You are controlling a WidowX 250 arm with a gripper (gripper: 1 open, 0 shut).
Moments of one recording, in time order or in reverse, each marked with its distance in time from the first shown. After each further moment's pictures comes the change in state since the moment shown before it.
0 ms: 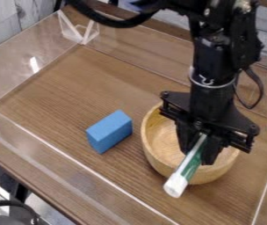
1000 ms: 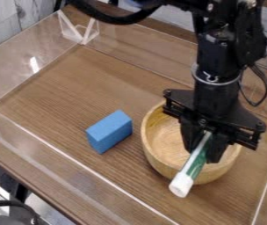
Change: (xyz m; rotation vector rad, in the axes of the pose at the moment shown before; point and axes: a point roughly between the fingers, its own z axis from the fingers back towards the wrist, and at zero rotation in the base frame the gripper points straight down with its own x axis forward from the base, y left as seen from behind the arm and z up) arm -0.002 -0.011 0.005 -0.007 -0.017 -0.012
